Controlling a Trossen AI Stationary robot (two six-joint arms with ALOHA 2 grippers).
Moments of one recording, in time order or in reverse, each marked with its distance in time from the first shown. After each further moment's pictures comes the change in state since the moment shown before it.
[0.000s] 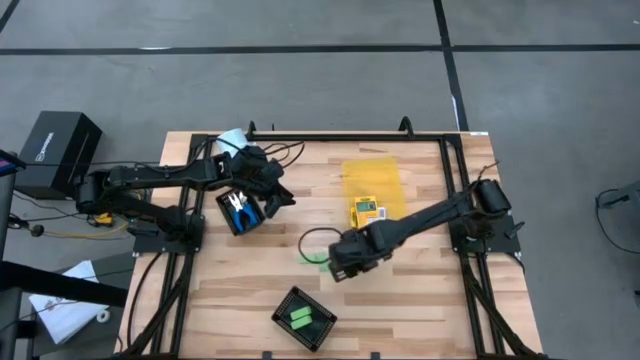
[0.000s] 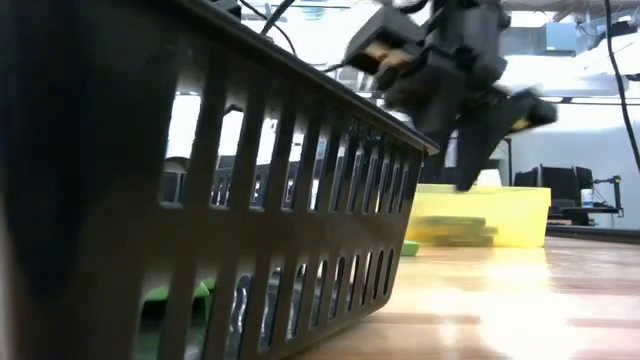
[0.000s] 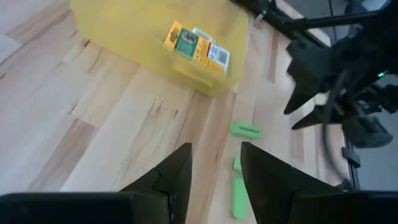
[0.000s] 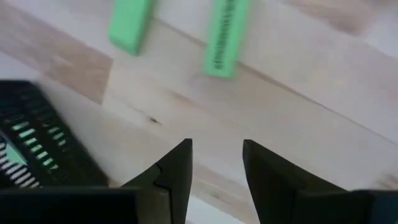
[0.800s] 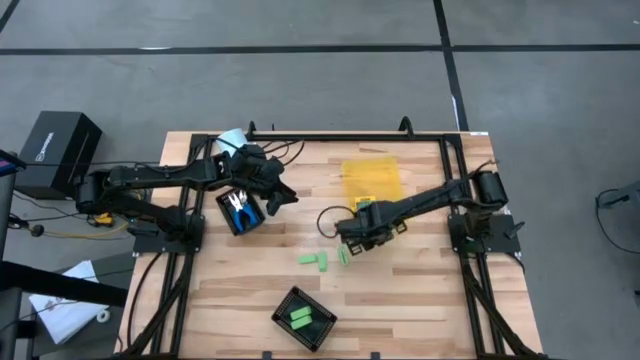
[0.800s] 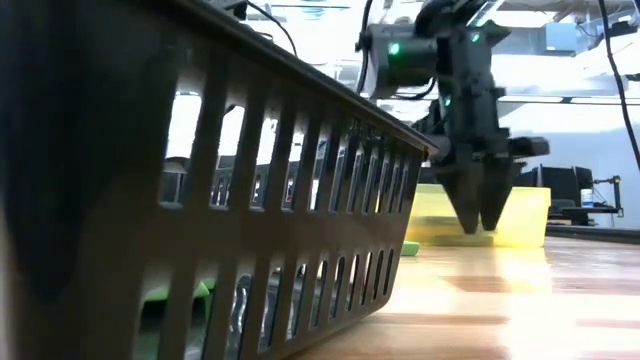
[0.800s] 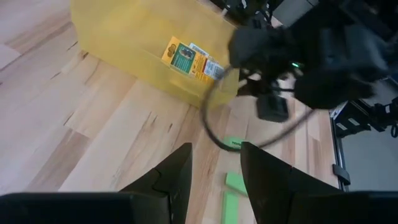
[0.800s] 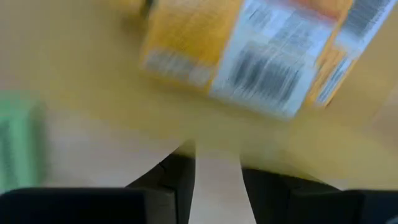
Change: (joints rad) left arm 0.000 0.000 0.000 0.055 -0.006 -0.059; right arm -0.191 -0.016 -0.149 -0.161 0.132 -0.175
